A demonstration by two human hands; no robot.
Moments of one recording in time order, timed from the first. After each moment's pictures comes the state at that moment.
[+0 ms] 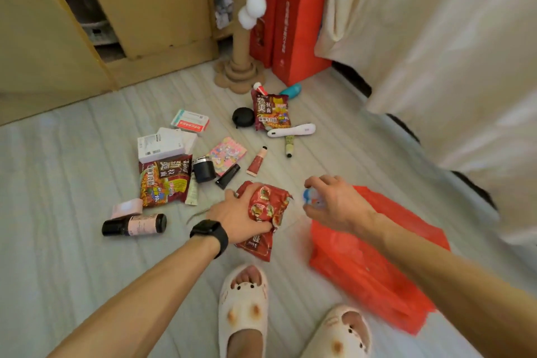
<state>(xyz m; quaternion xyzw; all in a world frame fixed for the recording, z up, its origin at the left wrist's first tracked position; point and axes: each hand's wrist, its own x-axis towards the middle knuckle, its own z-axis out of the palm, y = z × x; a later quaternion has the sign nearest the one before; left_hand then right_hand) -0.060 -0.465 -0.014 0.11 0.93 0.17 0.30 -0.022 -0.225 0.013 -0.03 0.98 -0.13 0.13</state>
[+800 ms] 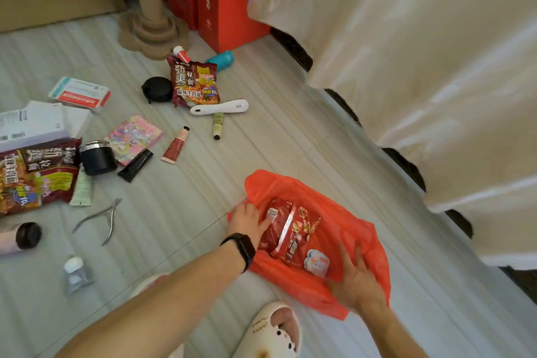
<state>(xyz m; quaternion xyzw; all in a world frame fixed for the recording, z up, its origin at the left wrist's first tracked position) -0.020 -0.264 -0.121 0.44 0.84 -0.22 0.22 0.154 -0.073 -0.102 0.34 0.88 -0.09 0.32</state>
